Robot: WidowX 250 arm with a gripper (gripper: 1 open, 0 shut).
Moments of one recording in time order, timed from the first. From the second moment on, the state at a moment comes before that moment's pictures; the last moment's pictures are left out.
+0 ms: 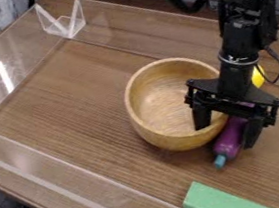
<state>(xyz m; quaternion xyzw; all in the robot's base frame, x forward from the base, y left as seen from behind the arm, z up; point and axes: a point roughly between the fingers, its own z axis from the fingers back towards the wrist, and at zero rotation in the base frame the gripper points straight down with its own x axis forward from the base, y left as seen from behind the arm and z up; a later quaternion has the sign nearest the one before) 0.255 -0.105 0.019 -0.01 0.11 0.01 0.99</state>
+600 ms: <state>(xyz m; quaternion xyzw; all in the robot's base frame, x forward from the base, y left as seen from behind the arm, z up) 0.255 -0.106 0.019 -0.01 0.12 0.01 0.99</state>
